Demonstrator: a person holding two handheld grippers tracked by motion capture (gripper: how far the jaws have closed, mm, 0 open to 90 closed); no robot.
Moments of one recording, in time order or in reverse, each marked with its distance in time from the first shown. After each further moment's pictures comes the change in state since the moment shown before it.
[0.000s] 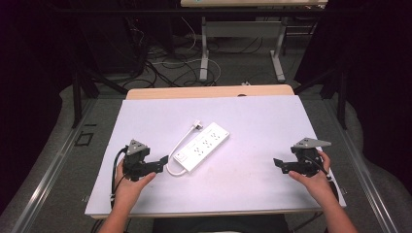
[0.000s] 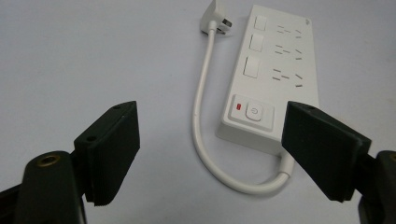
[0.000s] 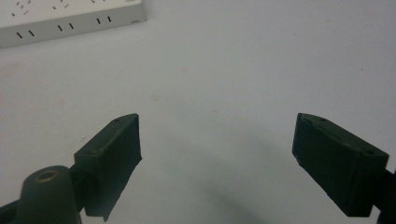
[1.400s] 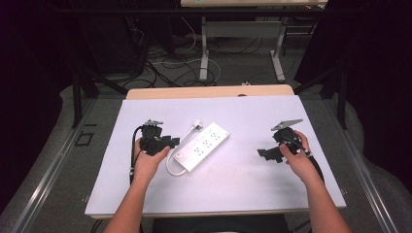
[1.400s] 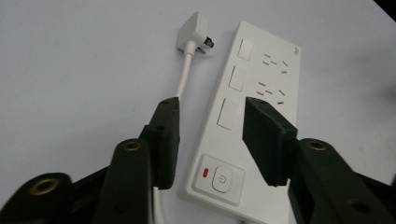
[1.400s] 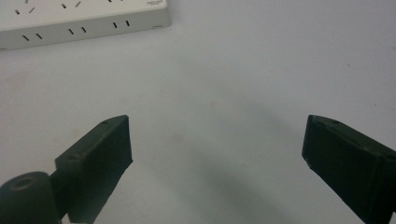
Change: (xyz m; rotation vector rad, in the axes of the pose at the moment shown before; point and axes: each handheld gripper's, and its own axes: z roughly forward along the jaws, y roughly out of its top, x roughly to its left) left arm -0.009 0.061 0.047 0.147 -0.088 -0.121; right arm 0.013 0.058 0.043 0.155 0.066 -0.065
